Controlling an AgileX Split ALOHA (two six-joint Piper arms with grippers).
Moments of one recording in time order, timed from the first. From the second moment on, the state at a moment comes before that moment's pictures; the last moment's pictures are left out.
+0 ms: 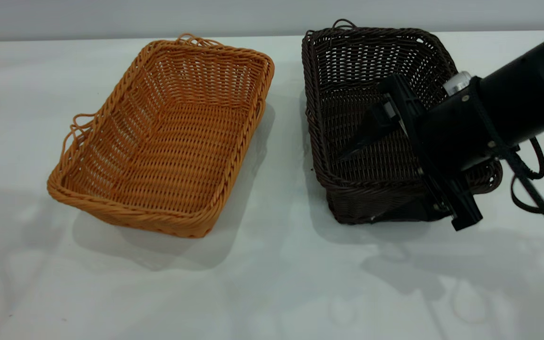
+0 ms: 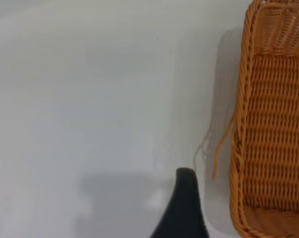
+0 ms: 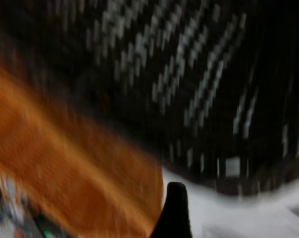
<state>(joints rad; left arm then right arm) 0.02 1.28 -0.81 -0.23 0.37 0.24 0.29 2.08 -0.73 1.78 0.57 -0.41</state>
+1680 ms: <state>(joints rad) -0.16 2.31 -1.39 -0.33 0.31 0.24 0.46 2.15 -0.84 1.80 0.06 0.04</state>
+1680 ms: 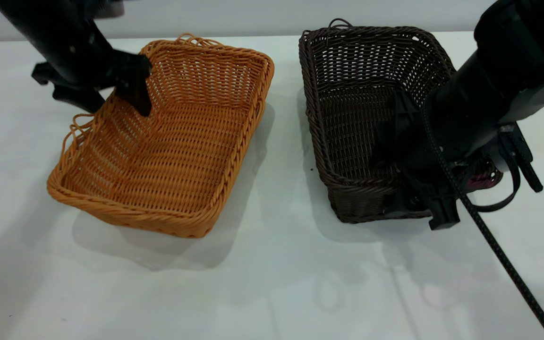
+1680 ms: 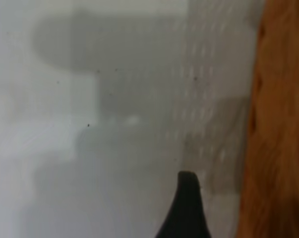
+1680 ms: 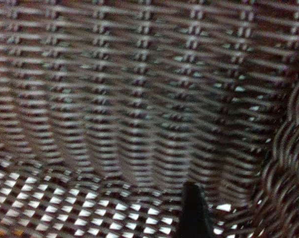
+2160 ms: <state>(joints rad) -0.16 2.33 -1.39 -0.33 0.27 0.24 0.46 2.15 -0.84 1.80 0.03 0.03</state>
